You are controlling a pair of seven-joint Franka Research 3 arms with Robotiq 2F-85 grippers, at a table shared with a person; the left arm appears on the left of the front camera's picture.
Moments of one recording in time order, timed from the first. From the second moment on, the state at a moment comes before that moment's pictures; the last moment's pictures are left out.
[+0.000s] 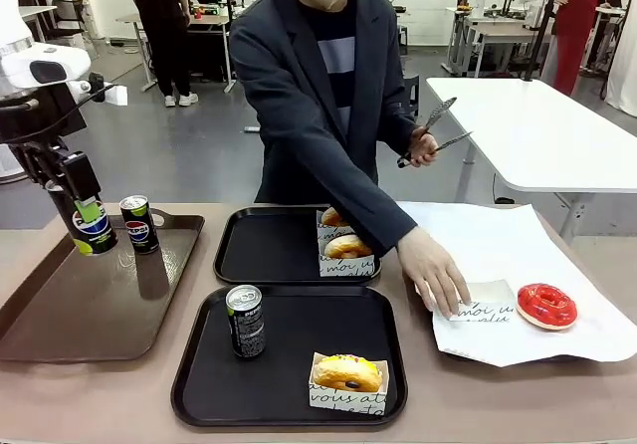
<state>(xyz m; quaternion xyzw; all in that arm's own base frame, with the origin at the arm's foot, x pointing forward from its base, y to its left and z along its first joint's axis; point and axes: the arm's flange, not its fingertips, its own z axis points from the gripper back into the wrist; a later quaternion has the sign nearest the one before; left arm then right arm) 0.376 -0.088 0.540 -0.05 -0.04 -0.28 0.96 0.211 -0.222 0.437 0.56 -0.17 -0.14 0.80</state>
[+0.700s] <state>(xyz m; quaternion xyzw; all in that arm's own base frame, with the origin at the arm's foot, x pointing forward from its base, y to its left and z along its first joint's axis) 0.373 -0.089 0.540 -0.05 -0.03 -0.29 0.96 0.211 -0.222 0.437 0.56 -0.17 -0.14 0.80</state>
